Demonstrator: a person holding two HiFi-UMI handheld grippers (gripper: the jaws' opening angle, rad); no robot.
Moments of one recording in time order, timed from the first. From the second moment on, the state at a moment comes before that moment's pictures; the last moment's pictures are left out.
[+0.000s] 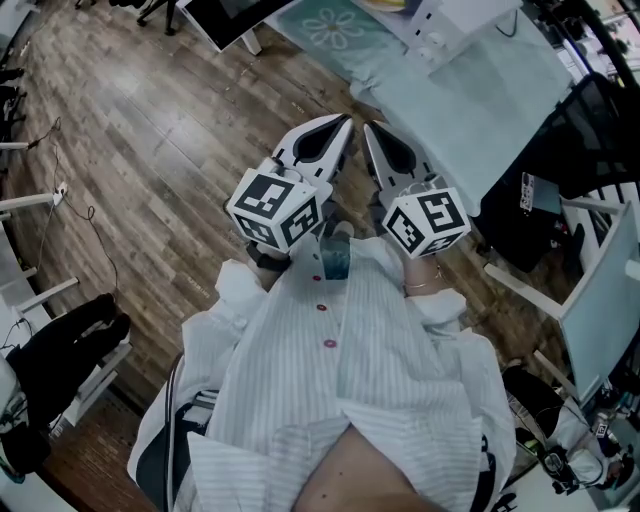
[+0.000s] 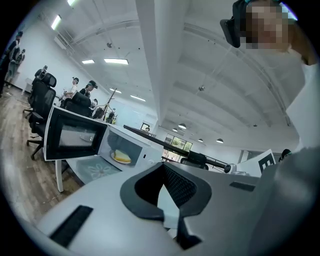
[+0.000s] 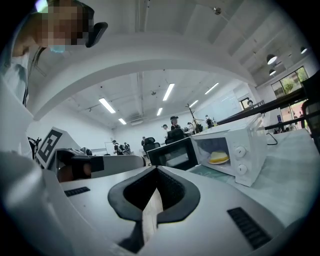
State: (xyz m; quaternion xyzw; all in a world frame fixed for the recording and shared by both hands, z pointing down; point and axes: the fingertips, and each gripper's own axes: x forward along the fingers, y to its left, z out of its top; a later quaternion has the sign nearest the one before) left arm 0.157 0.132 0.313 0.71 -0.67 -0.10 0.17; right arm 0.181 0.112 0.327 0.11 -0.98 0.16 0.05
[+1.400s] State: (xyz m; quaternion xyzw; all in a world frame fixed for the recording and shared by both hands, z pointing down) left arm -0.061 0.036 0.335 0.77 -0.61 -0.08 0.20; right arm -0.032 0.017 0.347 0.20 -0.96 0.20 0.03
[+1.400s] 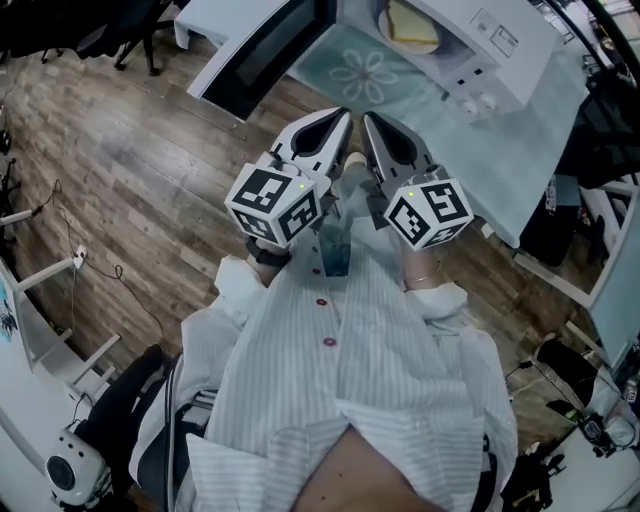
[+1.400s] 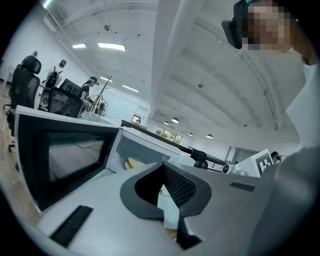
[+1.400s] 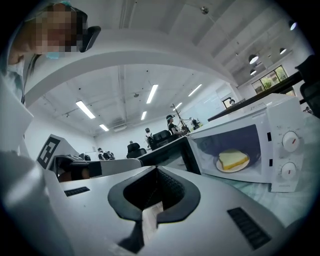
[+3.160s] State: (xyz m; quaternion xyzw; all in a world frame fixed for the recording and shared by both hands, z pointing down) left arm -0.075 -0.194 0.320 0.84 -0.50 -0.06 0.23; right arm -0.026 -0.197 0.329 0.34 -0.91 0.24 -0.01
